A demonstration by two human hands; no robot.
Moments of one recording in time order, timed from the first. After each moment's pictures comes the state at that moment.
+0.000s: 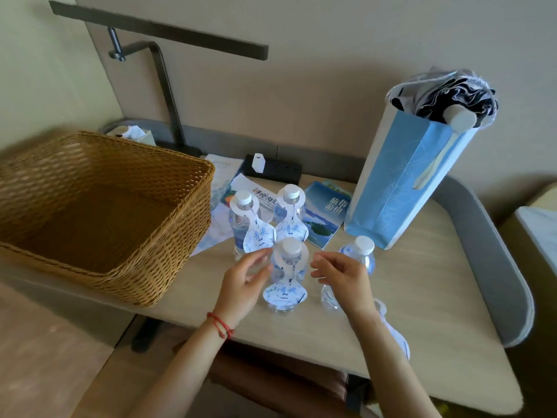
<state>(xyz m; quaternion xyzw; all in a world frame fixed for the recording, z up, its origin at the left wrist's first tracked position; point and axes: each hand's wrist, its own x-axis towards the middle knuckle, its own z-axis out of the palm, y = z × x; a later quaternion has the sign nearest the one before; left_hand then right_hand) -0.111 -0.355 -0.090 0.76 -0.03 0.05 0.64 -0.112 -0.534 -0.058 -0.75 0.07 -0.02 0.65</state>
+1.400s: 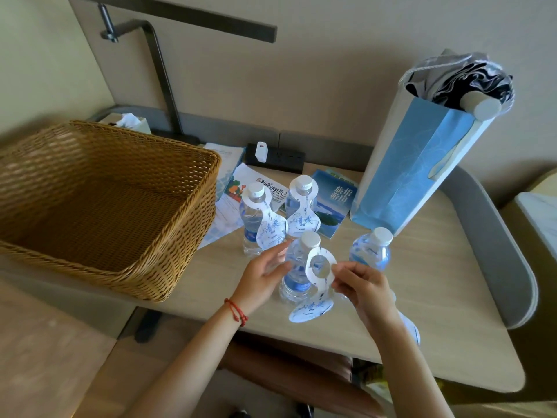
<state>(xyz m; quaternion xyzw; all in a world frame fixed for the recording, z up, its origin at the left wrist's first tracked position) -0.091 -0.343 -0.115 0.71 -0.09 -0.08 0.70 -0.129 -0.535 -0.077 -0.63 0.12 0.03 0.77</state>
